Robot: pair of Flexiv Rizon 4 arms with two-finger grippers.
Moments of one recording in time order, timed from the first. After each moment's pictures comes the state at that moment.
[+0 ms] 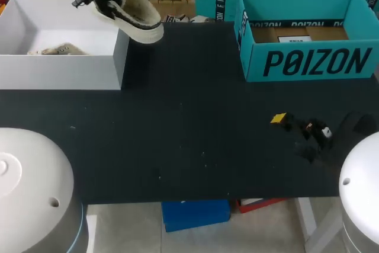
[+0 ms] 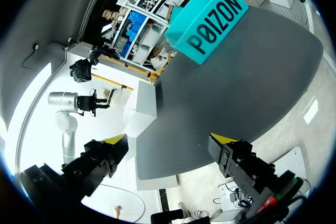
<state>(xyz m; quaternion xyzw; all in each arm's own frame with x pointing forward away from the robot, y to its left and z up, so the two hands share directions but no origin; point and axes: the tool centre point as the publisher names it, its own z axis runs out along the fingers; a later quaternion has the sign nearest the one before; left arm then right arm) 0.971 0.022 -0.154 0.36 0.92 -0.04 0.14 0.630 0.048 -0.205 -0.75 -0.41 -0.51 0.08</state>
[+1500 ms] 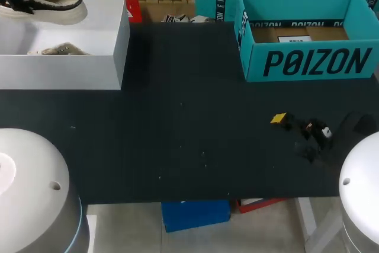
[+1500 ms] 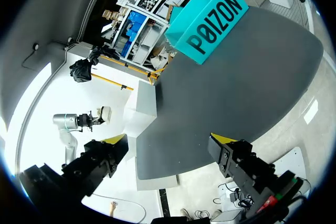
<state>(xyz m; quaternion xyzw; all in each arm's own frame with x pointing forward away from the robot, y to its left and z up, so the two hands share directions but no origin) 0.965 0.216 -0.138 0.14 0.98 -0.06 0.15 0.630 0.048 -0.205 -0.75 -0.41 -0.51 0.08</state>
